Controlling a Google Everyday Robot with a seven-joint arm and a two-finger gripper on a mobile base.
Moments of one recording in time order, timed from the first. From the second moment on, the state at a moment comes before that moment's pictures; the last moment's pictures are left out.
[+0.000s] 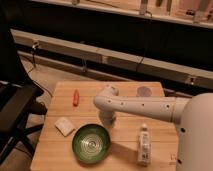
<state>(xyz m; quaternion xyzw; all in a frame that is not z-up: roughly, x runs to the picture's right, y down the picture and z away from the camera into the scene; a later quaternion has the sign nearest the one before) 0.022 0.227 0.818 -0.37 -0.11 -0.28 0.88</state>
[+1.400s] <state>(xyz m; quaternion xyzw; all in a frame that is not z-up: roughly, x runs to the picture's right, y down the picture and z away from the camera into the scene) -0.009 0.240 0.811 -0.36 -0.14 -0.35 0.85</state>
